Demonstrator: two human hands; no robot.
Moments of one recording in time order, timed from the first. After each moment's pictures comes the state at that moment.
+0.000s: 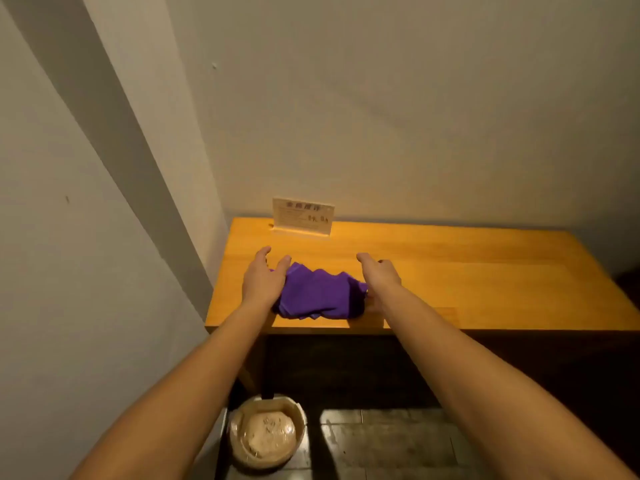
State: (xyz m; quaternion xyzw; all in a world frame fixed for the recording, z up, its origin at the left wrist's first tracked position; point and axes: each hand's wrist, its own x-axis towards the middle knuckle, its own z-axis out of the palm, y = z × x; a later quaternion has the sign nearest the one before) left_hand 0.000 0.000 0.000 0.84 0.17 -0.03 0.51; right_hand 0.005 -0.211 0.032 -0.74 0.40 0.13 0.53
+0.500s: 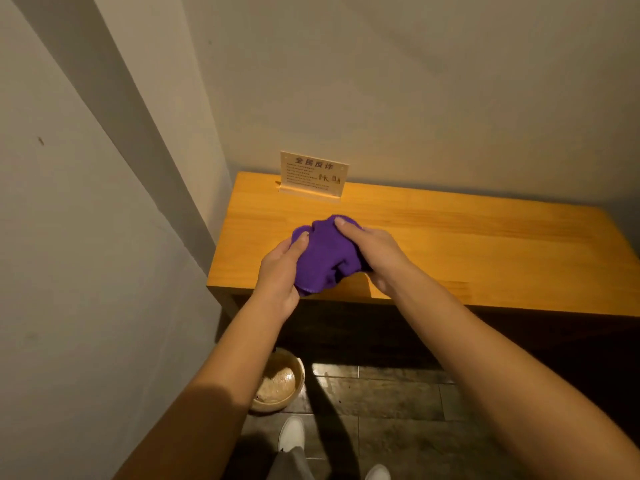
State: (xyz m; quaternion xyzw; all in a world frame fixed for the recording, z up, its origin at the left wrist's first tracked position) left_hand -0.052 -0.035 0.017 0.40 0.26 -0.11 0.87; right_hand -0.021 -0.190 0.061 -0.67 0.19 0.18 0.69
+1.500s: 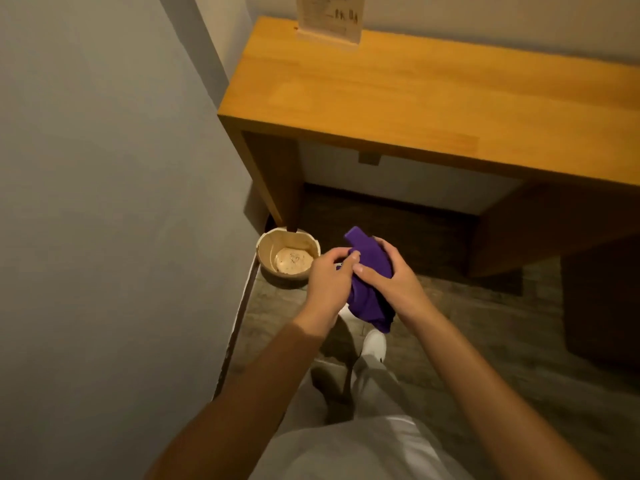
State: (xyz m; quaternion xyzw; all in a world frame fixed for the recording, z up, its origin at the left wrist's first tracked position) left_hand -0.347 -0.189 -0.047 0.69 0.27 -0.11 0.66; right_hand -0.323 -0.329 -0.057 -0.73 0.09 0.31 0.60
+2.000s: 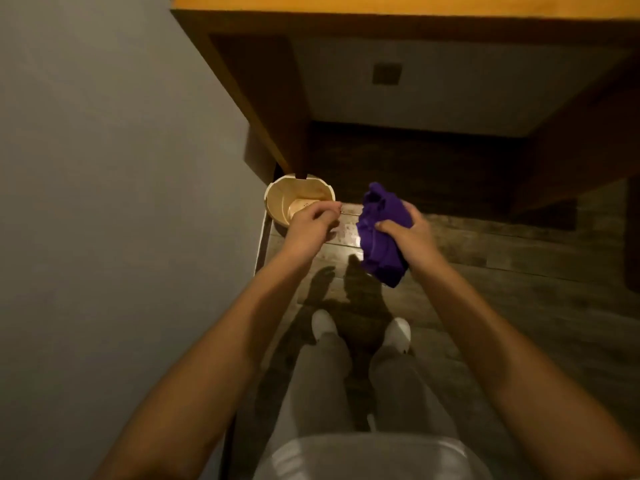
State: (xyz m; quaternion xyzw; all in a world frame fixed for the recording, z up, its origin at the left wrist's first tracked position) left_hand -0.344 -0.127 -0.168 0.67 0.31 -0.19 0.64; right_hand -0.329 -0.323 -0.205 -0.68 0.23 0.28 0.63
